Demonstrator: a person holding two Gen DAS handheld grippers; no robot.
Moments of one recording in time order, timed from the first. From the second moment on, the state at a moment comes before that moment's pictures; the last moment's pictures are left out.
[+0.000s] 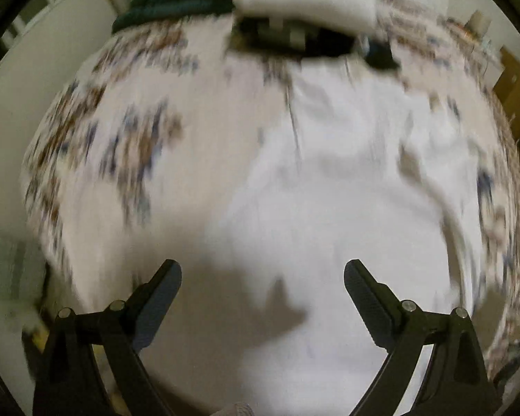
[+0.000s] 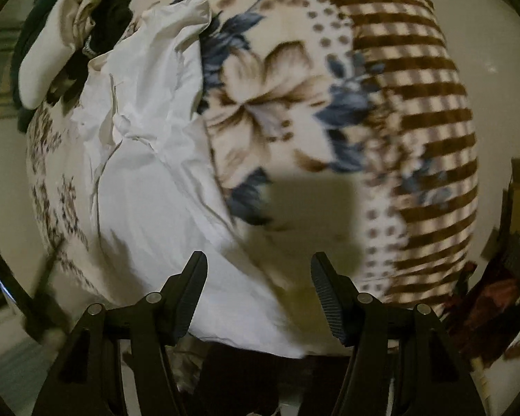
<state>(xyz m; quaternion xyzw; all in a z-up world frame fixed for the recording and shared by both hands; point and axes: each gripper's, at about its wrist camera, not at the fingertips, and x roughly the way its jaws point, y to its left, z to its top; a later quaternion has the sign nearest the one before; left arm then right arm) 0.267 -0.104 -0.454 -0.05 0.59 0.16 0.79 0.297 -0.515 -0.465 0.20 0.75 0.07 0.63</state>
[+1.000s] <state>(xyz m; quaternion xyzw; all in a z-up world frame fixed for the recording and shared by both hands) 0.202 -0.278 -0.549 -0.09 0.65 0.11 0.74 0.547 -0.473 -0.560 0.27 0.70 0.18 0.64</state>
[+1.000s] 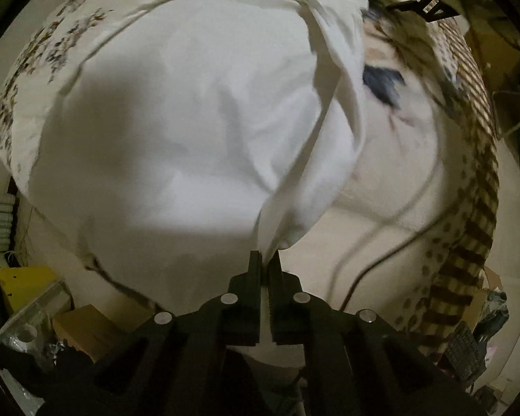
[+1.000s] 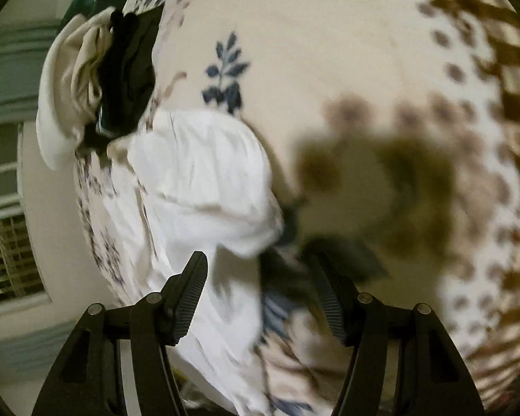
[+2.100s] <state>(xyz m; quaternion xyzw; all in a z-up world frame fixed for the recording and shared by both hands) 0.164 0.057 -0.518 -0.29 0.58 0.15 0.74 0.599 -0.086 -0.481 -0.01 0.66 0.12 0.74</state>
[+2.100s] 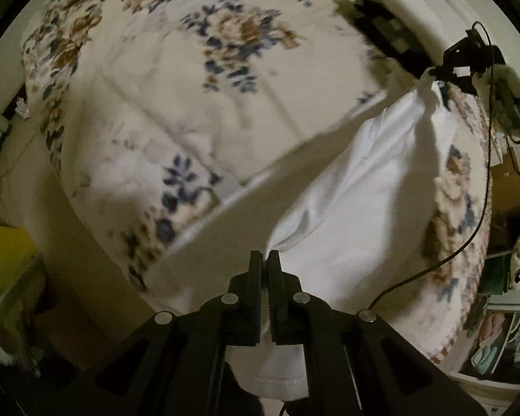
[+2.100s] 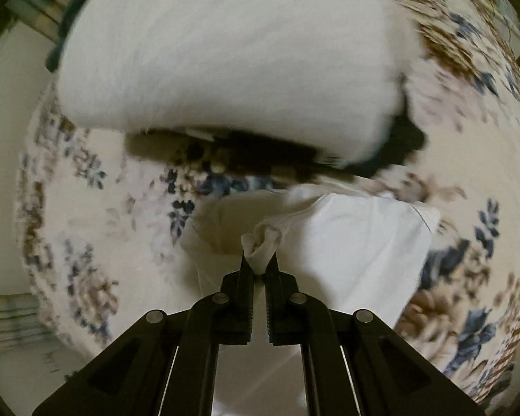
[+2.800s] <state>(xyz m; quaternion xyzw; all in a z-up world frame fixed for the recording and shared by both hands) 0.152 0.104 -0.582 -0.27 0.66 0.10 0.70 0.385 -0.219 -0.503 0.10 0.75 0.12 0.65</state>
